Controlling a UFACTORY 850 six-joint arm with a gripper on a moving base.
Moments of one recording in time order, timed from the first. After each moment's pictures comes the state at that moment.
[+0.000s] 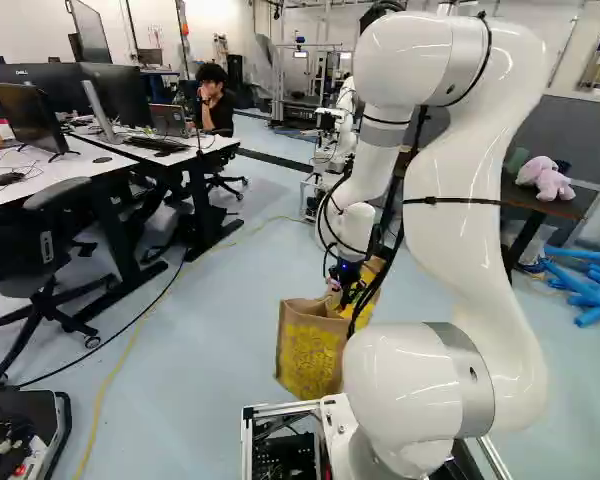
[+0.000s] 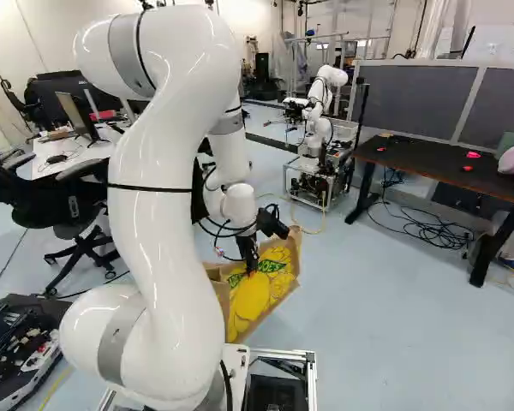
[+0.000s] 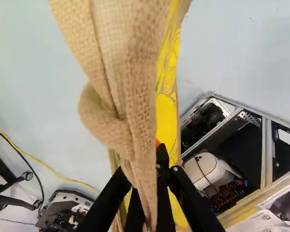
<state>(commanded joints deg) -6.2 -29.9 -37.8 0.8 -10.5 42.1</state>
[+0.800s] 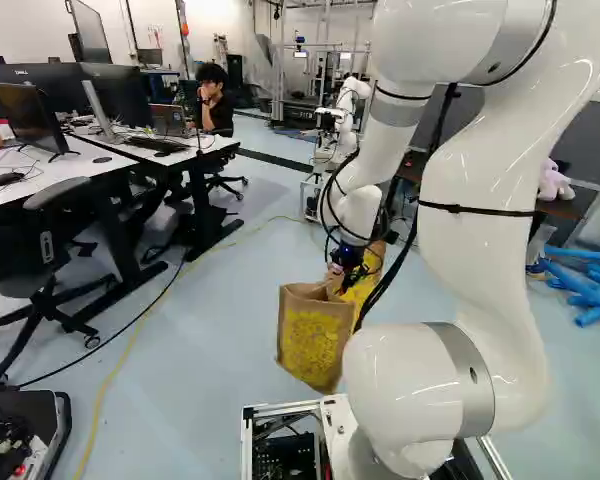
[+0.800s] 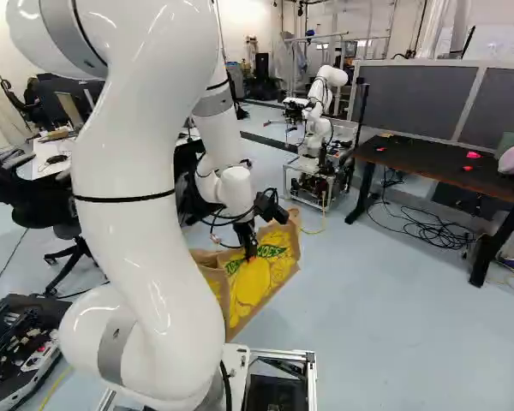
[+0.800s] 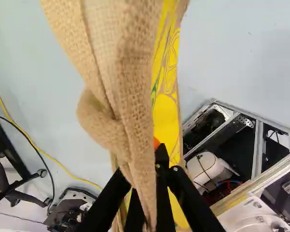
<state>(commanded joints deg) -6.2 -20.0 -36.0 0.8 -13.2 42.1</state>
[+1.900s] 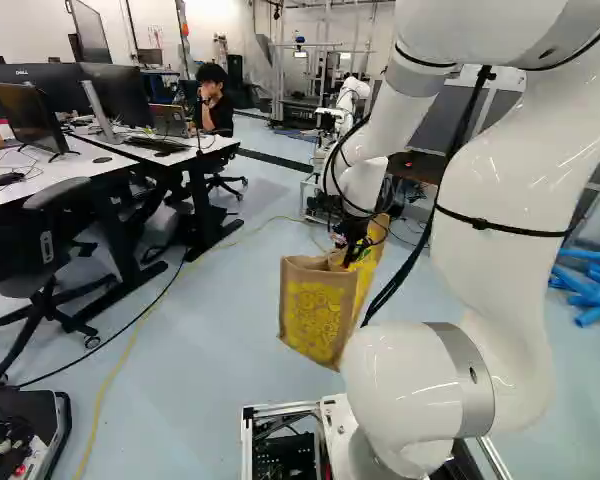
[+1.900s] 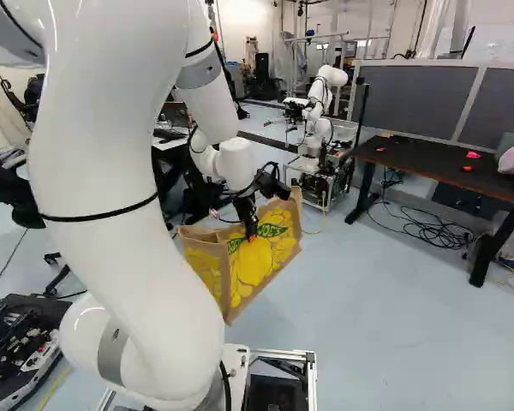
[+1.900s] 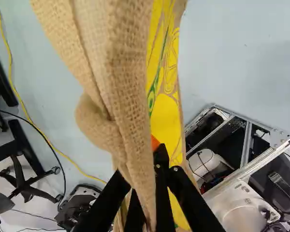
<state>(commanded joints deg) -6.3 -11.8 -40.5 0.8 -24.2 42.1</state>
